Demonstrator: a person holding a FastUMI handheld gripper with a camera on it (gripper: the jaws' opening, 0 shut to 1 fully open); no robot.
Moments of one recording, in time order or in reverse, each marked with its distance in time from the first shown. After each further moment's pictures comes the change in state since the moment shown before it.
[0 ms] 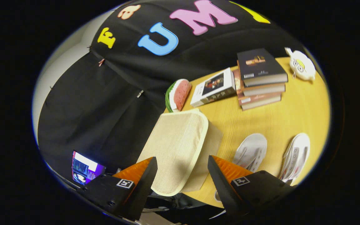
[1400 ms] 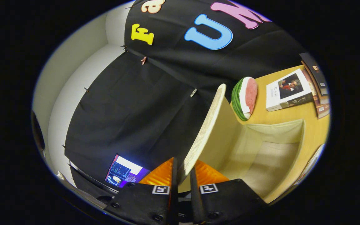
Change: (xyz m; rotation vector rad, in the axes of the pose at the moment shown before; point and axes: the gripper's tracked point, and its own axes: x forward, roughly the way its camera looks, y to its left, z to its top) arm 0.058 0.241 0.028 -0.073 0.001 0.448
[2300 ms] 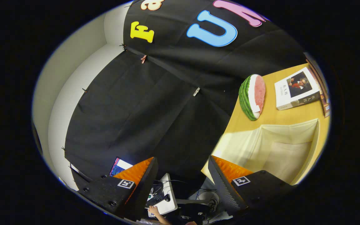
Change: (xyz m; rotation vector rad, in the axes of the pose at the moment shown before) arm 0.012 0.001 0.012 -0.013 -0.050 -0.060
